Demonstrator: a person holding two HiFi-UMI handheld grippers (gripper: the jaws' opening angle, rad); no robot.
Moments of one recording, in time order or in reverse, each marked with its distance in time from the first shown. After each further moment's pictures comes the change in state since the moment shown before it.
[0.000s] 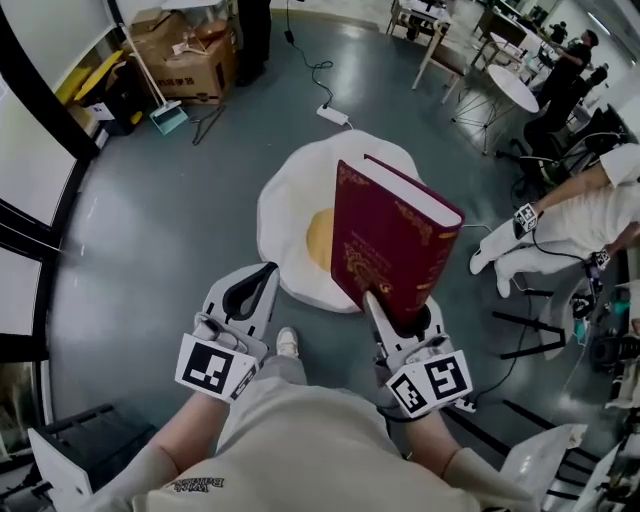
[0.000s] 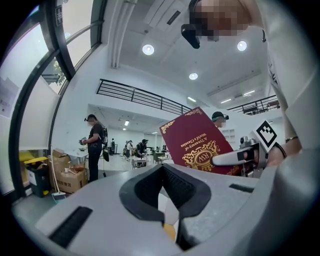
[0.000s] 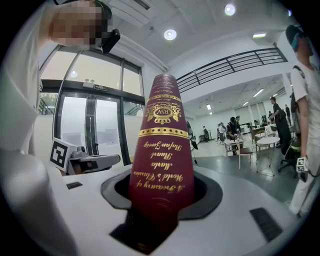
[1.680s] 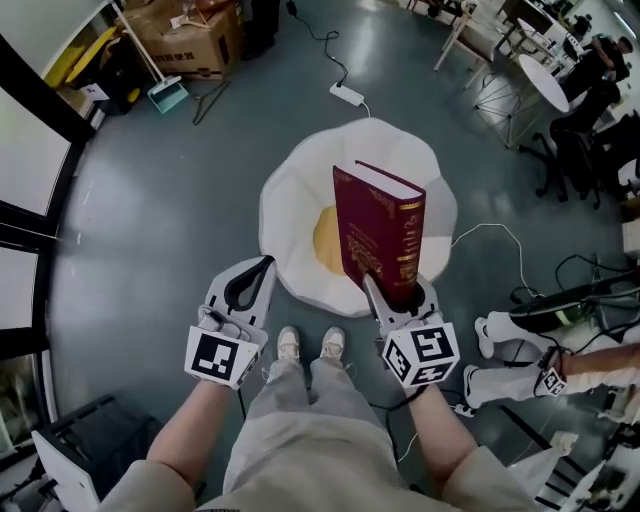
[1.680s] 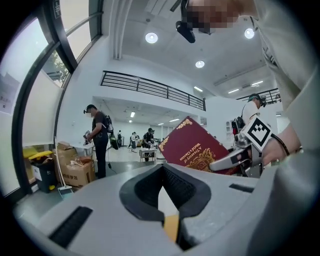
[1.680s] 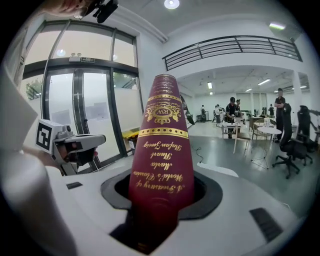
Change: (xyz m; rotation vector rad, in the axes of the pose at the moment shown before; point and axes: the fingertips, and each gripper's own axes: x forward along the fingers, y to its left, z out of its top) left arm 0.115 0.113 -0.096 -0.010 0.098 0.075; right arm 0.166 -0.112 -0.101 -0.040 0.309 -0.056
